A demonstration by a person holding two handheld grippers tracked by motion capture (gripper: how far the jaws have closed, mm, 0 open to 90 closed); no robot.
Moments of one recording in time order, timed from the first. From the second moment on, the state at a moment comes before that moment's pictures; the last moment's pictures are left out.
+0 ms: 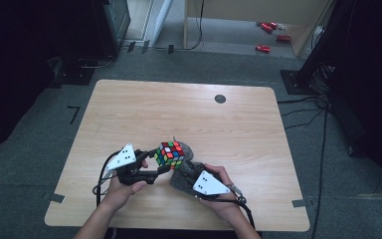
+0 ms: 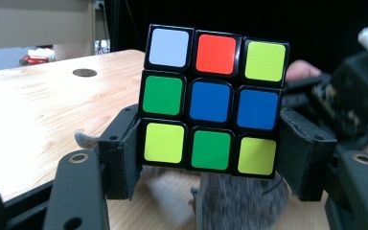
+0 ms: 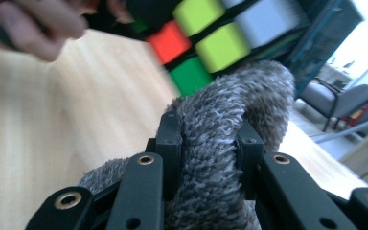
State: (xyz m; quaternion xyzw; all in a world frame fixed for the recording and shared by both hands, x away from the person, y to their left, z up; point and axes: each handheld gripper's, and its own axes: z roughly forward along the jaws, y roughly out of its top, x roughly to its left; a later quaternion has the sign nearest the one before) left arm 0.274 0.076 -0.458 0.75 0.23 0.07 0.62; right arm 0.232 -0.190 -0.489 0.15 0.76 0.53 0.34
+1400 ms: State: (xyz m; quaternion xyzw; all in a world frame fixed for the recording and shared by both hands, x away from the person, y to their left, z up) left arm 0.276 0.078 -0.459 0.74 0.25 0.08 0.61; right arm 0.234 -0.198 -0.486 0.15 0.77 0.53 0.33
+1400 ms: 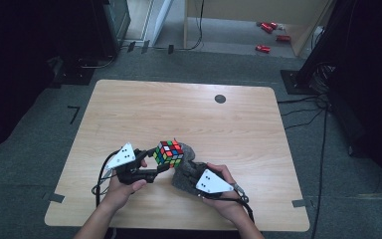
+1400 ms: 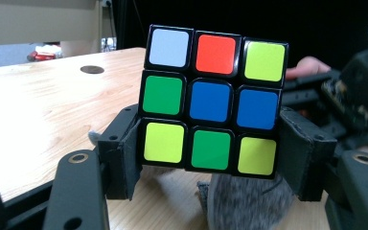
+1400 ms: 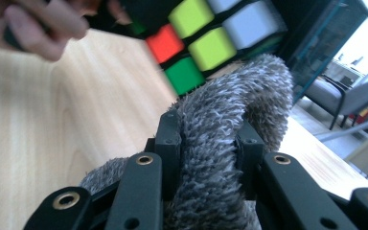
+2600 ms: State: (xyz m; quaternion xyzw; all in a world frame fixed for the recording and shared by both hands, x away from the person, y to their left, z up) left arm 0.279 0.076 -0.465 0.75 0.26 0.08 0.60; right arm 0.267 -0.261 -0.497 0.44 0.71 0.48 0.29
